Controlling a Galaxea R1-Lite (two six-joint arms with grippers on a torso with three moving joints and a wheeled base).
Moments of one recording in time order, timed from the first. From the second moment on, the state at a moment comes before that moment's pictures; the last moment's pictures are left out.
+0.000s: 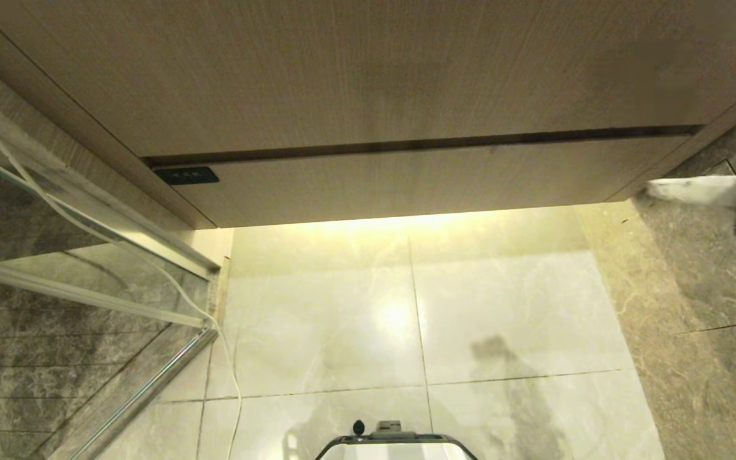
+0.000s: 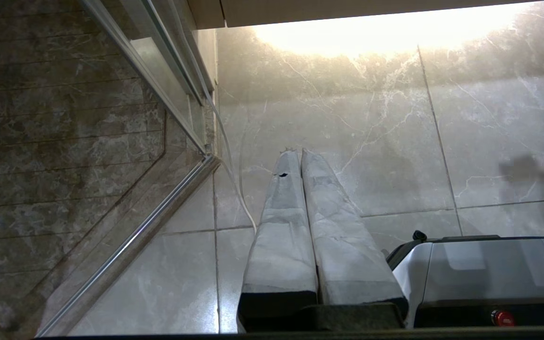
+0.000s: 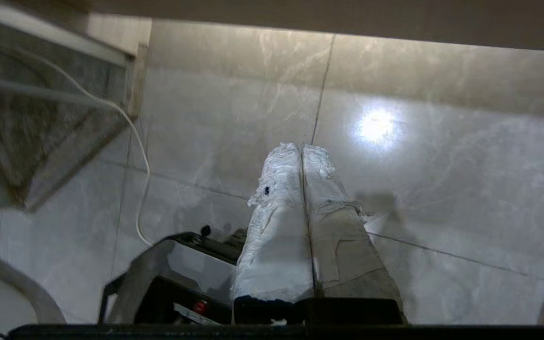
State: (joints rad) left arm 0.00 0.00 0.00 0.00 0.00 0.00; right arm 0.23 1.25 -1.10 0.14 0.21 0.02
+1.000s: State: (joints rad) left arm 0.00 0.00 0.00 0.00 0.00 0.00; right arm 0.03 1.88 -1.33 0.02 0.40 -0.77
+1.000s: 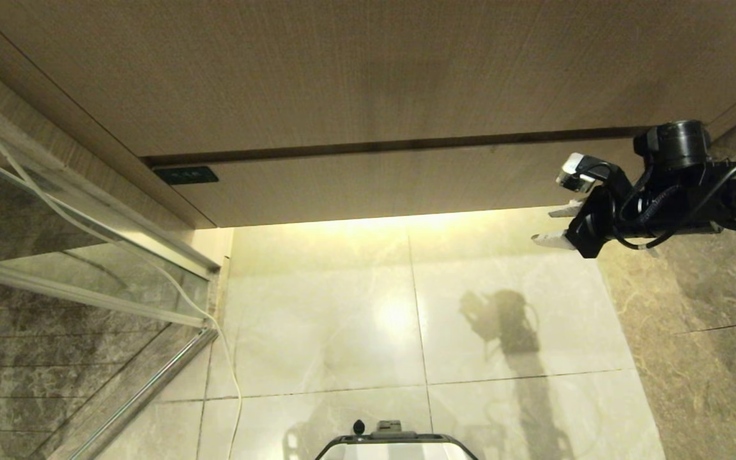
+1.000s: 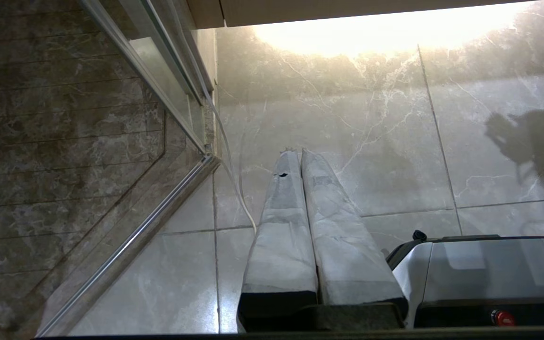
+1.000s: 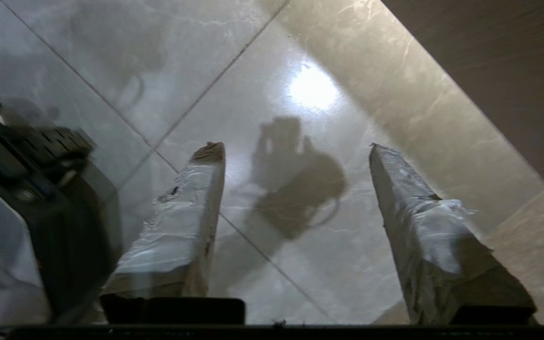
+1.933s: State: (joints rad) left arm 0.00 0.00 0.00 0.00 0.00 0.00; right arm -0.02 1.98 -1.42 -0.29 0.84 -1.04
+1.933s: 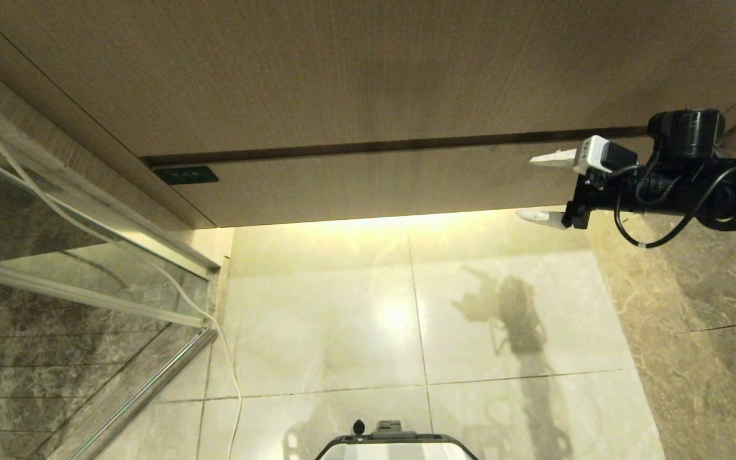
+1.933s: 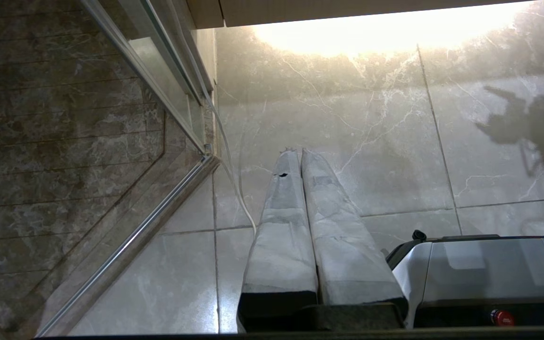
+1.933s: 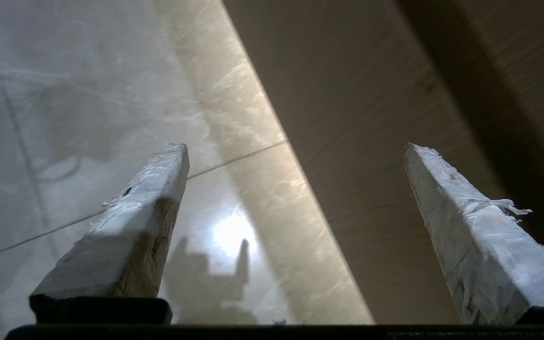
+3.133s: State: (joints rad) left arm 0.00 0.00 0.00 0.00 0.00 0.00; right arm -0.02 2.14 -1.67 -0.30 0.76 -1.04
